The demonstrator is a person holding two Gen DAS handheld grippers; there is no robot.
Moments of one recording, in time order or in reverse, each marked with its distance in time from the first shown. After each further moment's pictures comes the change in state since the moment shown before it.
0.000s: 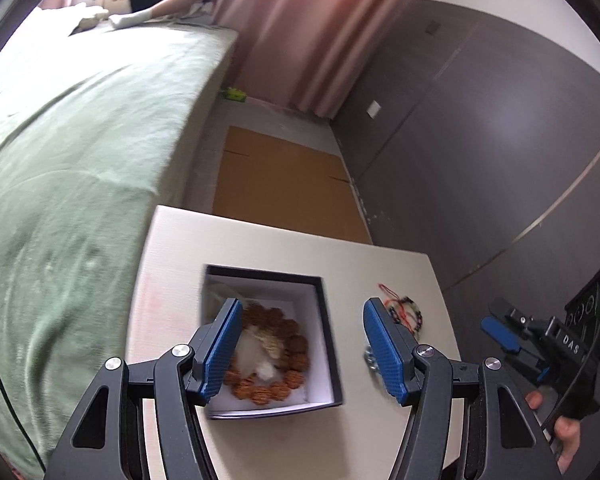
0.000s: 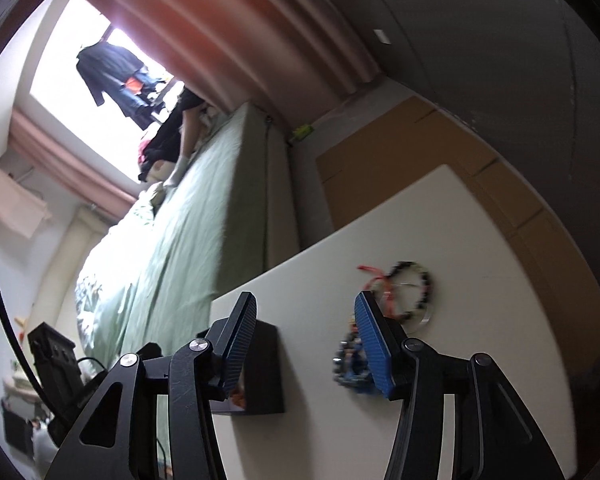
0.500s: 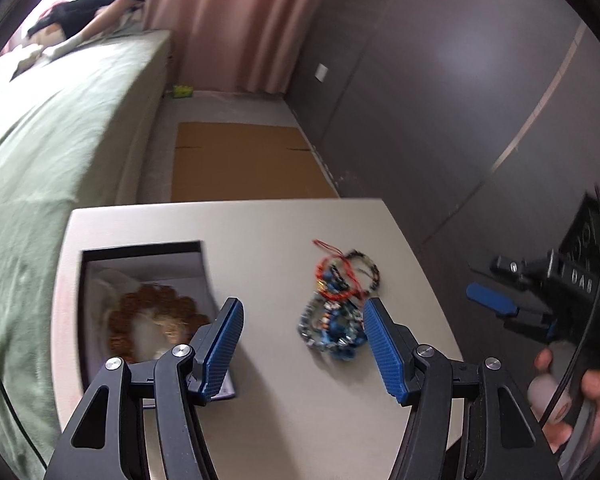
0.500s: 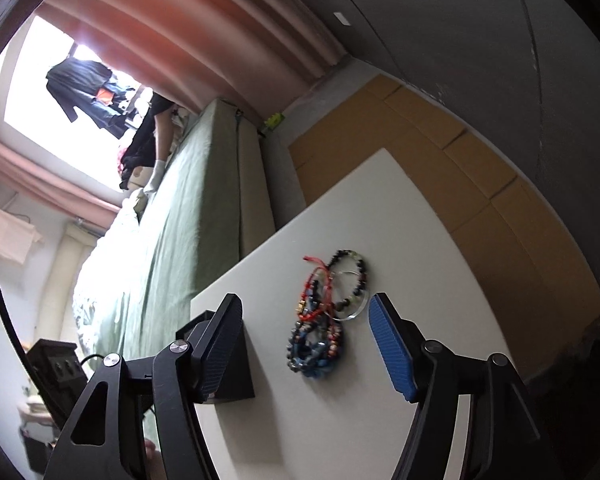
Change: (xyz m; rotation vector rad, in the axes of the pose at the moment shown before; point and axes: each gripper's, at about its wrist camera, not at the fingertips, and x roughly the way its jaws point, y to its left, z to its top) left arm 0.045 -0.084 -0.034 0.227 0.082 -0.029; right arm -0.015 -0.051 0.004 0.112 0.066 -0.037
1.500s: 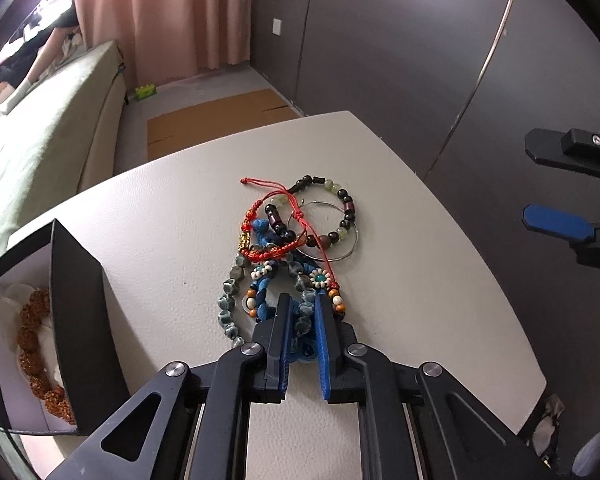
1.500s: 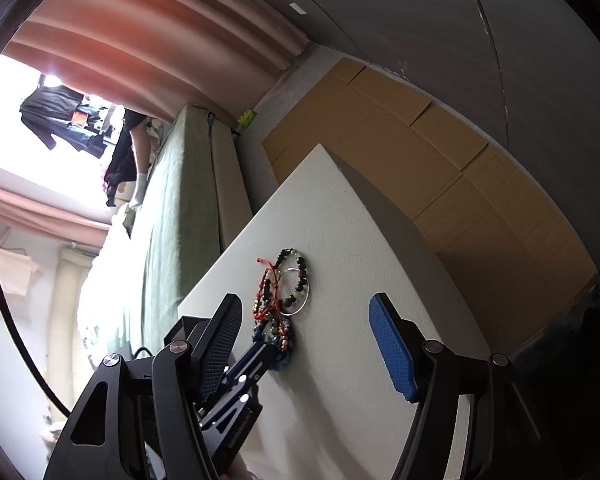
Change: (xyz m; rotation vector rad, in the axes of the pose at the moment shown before) left arm 0.098 -0.063 -0.031 0.224 0.132 0.091; right arm -0.015 -0.051 0.008 0.120 0.038 -0.014
